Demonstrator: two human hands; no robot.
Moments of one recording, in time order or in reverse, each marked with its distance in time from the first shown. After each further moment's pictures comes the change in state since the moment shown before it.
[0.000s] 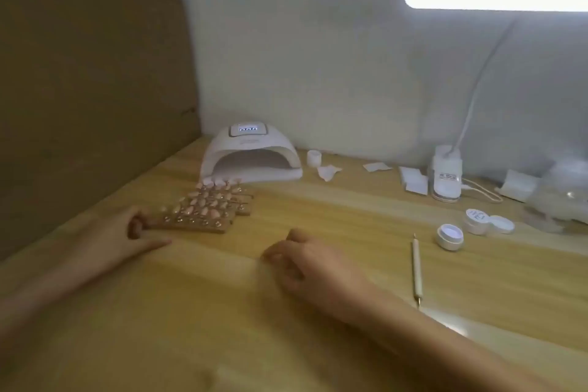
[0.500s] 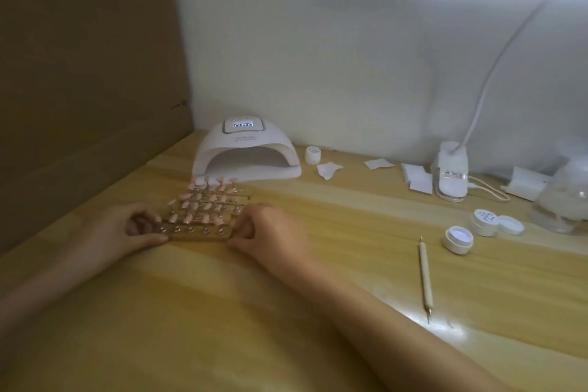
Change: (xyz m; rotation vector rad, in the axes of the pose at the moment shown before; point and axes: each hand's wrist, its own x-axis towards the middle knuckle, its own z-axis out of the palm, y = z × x) left_hand 0.023 0.000 0.005 -0.118 -0.035 0.039; right_hand 0.088 -0.011 0.021 0.181 0.230 0.171
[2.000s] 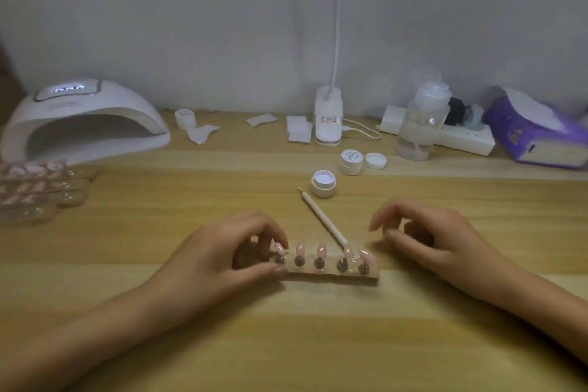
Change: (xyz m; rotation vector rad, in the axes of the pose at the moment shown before) left_hand -0.076 0.244 0.157 -0.241 -0.436 0.759; right_hand -0.240 0.194 -0.193 0.051 0.120 0.055
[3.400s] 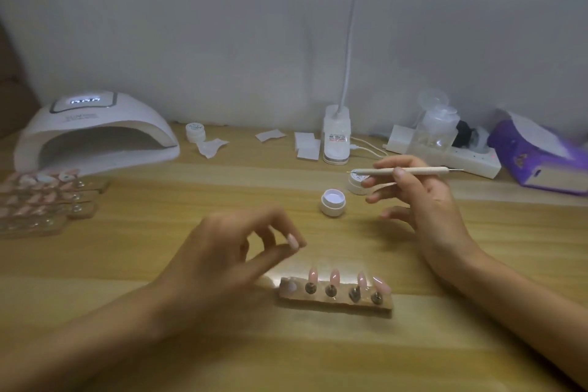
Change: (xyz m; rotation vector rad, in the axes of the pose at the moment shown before) left_hand 0.013 0.016 -0.015 -0.063 0.194 0.176; right_hand 0.062 -0.008 0.015 0.688 0.429 0.172
